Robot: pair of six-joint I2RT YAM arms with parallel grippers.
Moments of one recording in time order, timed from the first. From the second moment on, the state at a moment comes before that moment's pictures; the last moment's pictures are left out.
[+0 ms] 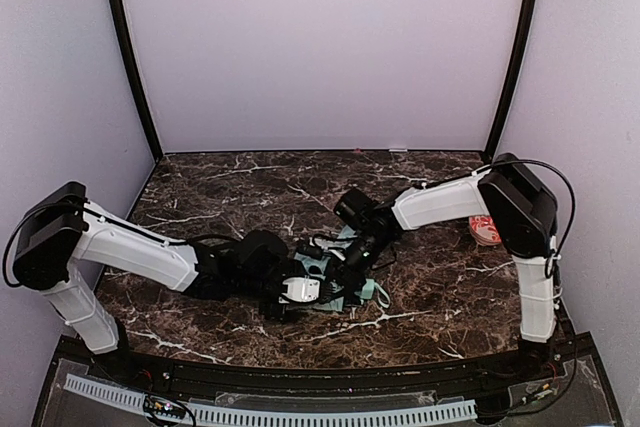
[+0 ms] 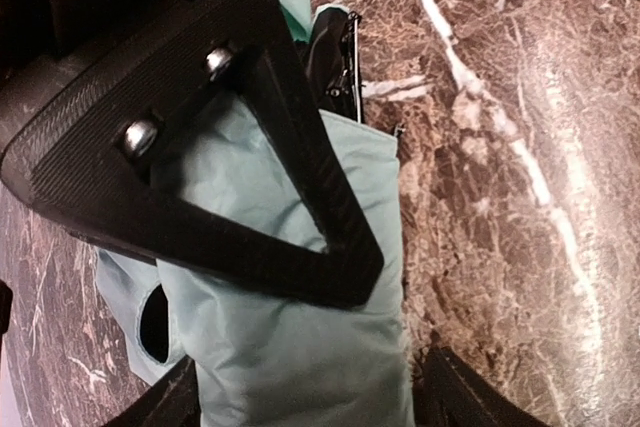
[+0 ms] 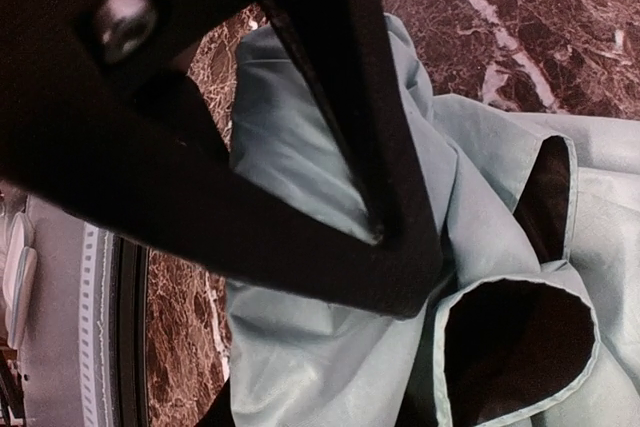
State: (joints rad) left arm -1.06 1.64 0.77 0.03 0.00 0.72; right arm 0.85 2.10 1.36 -0.56 -0.85 -0.41
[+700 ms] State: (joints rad) left arm -0.99 1.83 1.06 -0.27 0.22 0.53; right arm 0.74 1.89 1.21 -0.49 -0.71 -0.26
